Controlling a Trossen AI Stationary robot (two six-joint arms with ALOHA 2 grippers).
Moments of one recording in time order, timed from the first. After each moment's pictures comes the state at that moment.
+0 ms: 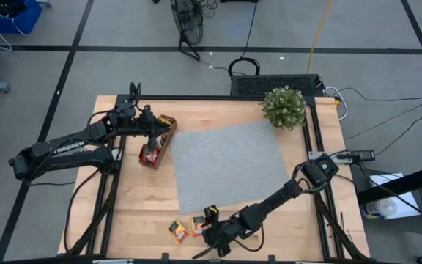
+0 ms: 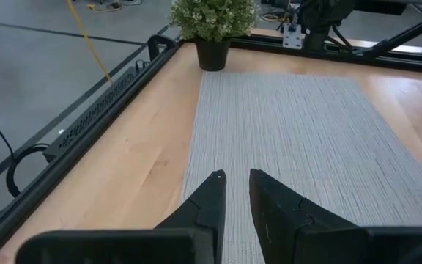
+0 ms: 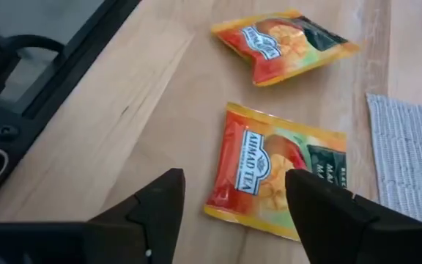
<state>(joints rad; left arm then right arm) 0.55 0.75 0.48 -0.10 0.30 0.10 0.57 2.23 1.50 -0.06 0.26 0.06</state>
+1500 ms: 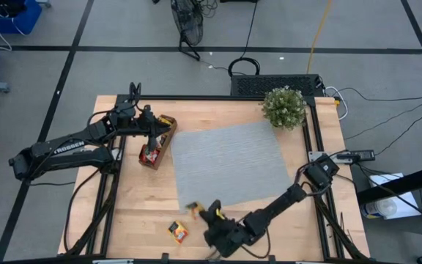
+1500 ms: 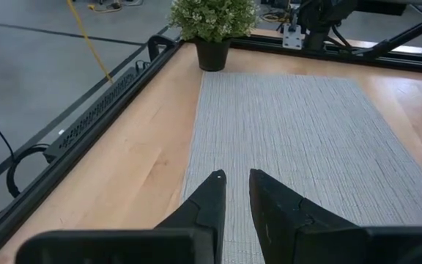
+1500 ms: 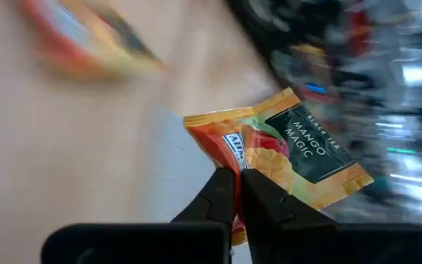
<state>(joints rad) 0.55 0.75 0.48 -0.10 0.30 0.10 0.62 2.23 1.50 0.03 0.92 -0.41</state>
